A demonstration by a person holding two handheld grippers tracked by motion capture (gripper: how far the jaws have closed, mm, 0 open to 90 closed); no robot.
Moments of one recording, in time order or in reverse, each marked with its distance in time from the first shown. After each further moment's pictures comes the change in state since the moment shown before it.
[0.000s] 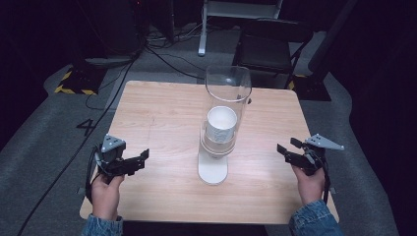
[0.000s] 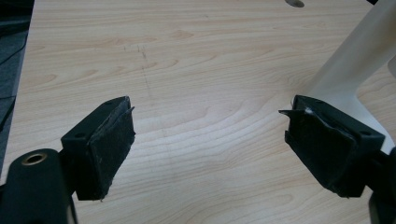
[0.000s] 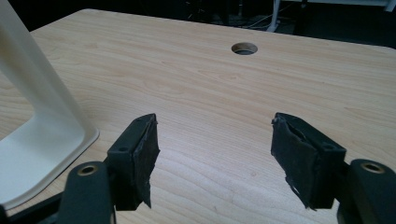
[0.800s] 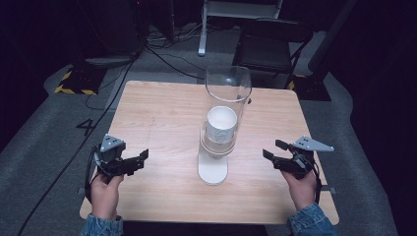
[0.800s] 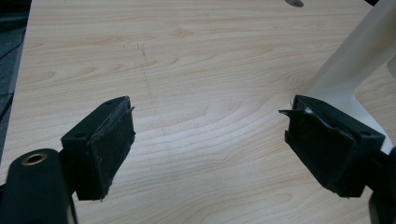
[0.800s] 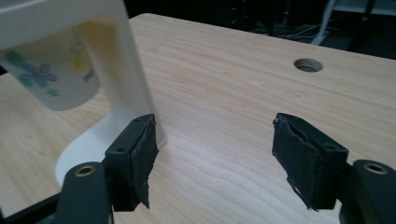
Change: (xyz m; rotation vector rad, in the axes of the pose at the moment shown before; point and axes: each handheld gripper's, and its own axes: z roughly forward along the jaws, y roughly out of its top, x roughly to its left) left arm 0.003 -0.001 0.000 0.013 -0.007 -0.014; right arm 0.048 0.013 -0.002 -0.009 0.176 -0.069
